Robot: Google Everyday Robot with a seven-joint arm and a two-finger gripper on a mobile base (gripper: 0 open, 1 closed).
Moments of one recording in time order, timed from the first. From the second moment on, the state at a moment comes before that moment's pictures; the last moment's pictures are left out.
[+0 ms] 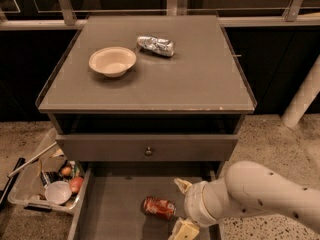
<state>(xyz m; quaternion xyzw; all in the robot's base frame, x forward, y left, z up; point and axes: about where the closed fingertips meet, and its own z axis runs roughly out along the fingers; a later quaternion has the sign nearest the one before) 0.354 -0.046 0.614 -0.58 0.75 0.22 0.25</state>
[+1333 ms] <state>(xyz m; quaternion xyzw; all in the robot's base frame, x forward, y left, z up) 0.434 -0.060 0.539 -0.57 0.76 0.13 0.29</state>
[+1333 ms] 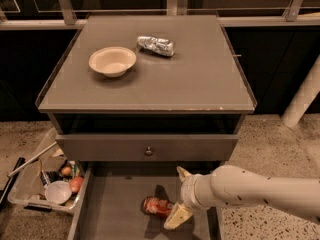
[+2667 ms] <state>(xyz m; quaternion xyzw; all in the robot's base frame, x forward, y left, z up) 0.448 -0.066 0.424 -0.57 0.73 0.14 0.35</state>
